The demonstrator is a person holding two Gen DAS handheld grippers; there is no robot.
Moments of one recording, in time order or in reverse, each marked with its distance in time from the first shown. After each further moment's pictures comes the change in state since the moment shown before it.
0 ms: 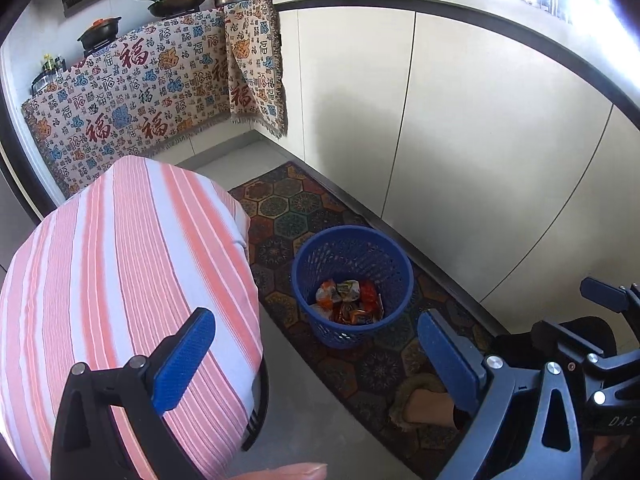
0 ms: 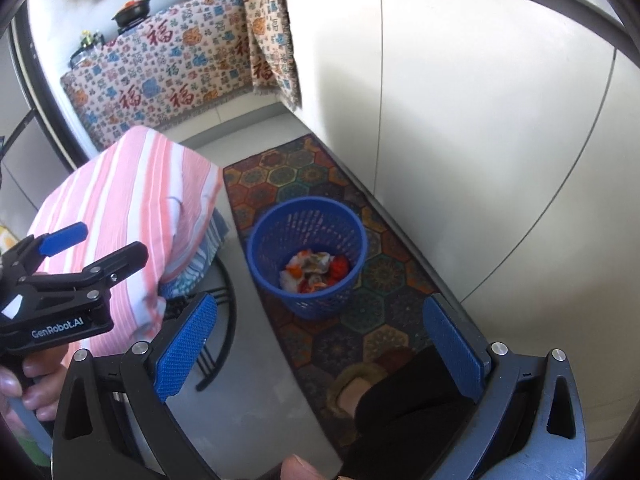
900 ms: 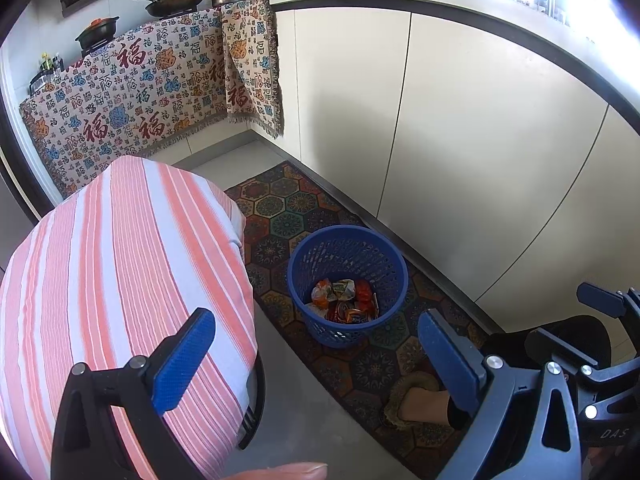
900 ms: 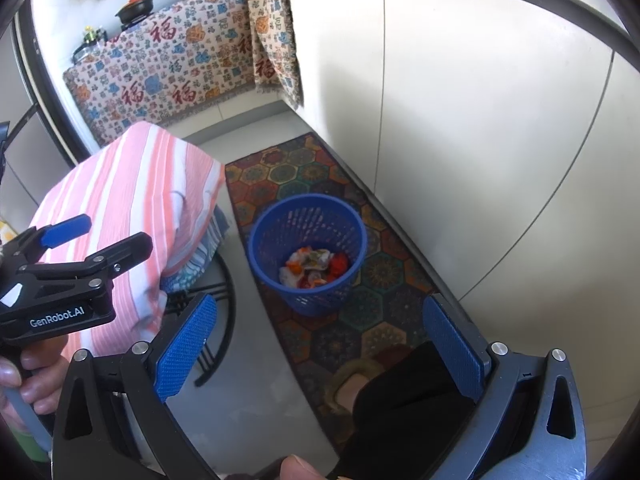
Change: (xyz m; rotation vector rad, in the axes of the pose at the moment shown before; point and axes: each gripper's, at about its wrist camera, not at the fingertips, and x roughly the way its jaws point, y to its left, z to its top) left arm -0.003 -0.008 -0.001 0.000 0.002 -0.007; right arm -0.004 0.001 -0.004 -0.008 0.004 0.000
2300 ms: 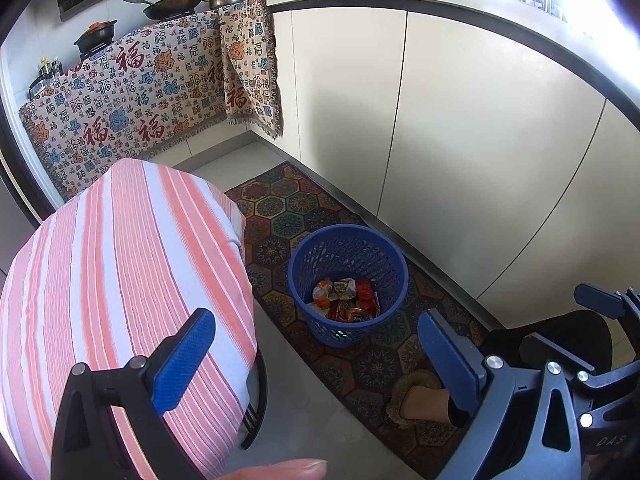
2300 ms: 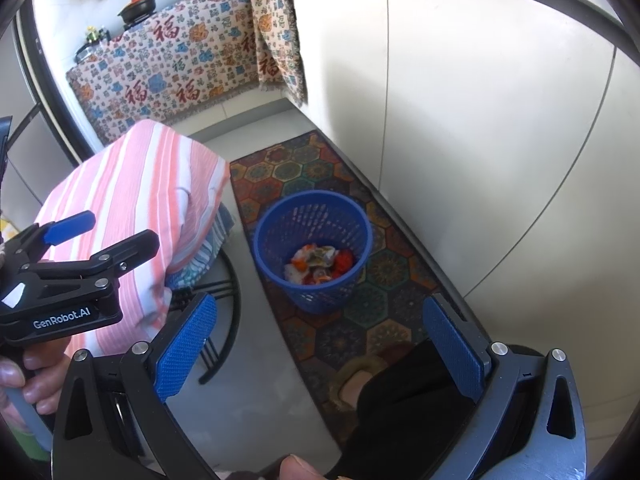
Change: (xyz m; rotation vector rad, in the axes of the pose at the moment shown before) left arm -0.001 -0.003 0.000 0.008 -0.001 0.005; right arm -0.002 0.006 -0.004 0.000 0.005 0.012
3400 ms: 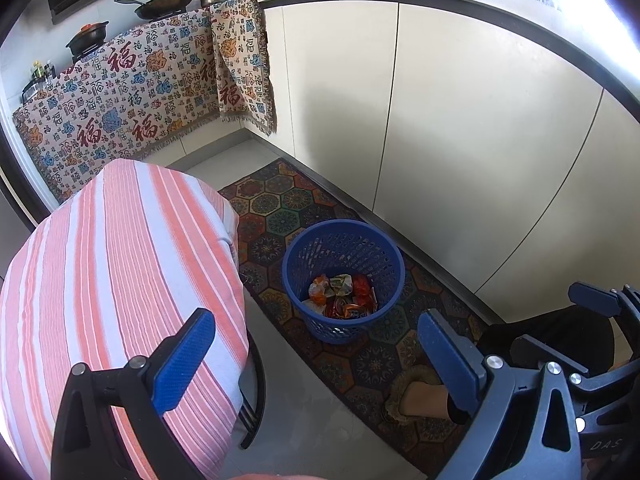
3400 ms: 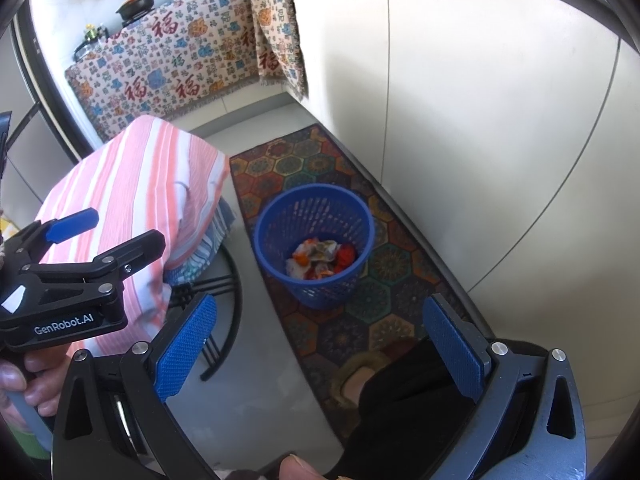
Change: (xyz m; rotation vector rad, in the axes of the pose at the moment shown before) left arm 0.007 0.000 -0.007 0.032 0.016 -0.015; right arm 0.008 -0.003 -0.003 0.005 0.021 0.010
